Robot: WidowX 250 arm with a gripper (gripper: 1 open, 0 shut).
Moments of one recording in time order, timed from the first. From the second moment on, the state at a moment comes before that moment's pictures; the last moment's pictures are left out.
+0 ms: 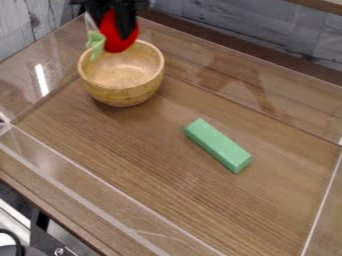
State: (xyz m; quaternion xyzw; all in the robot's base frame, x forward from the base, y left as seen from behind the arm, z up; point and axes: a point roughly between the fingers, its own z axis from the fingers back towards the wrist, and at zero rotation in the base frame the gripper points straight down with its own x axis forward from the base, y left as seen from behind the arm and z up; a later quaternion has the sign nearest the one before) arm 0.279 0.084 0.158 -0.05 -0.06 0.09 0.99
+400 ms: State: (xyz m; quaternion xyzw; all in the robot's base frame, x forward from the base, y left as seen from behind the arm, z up) arm 0.276 0.031 0.143 -0.06 -0.04 0.01 1.00
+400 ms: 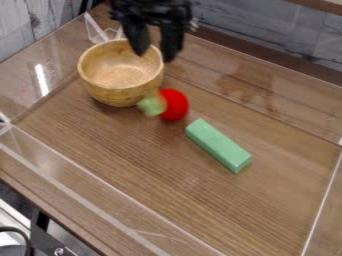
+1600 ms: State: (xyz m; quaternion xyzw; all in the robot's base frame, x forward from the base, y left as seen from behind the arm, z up) arm 0.243 0.005 0.112 -0.02 -0.04 0.02 1.00
